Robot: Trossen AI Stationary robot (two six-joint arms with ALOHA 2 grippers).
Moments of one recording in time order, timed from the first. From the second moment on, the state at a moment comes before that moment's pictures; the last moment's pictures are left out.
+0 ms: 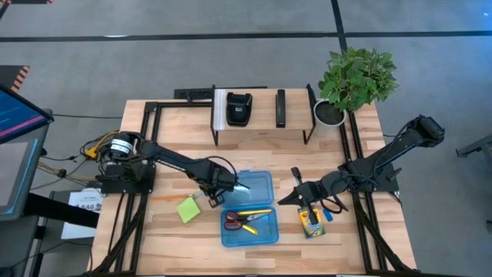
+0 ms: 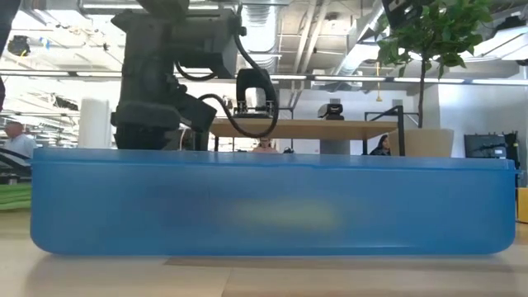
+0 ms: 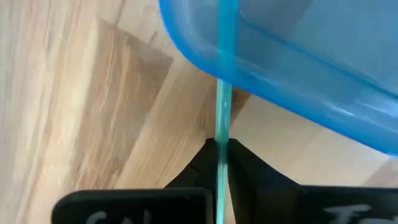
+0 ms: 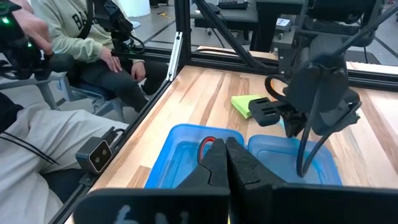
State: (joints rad) left arm -0.14 1.82 1.11 -0.88 -0.05 -0.65; right arm 0.48 1.14 0.66 0.22 0.19 0.08
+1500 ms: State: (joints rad) left arm -0.10 1.44 1.25 -0.94 -0.04 -0.59; right arm 0.48 1.14 0.66 0.22 0.19 0.08
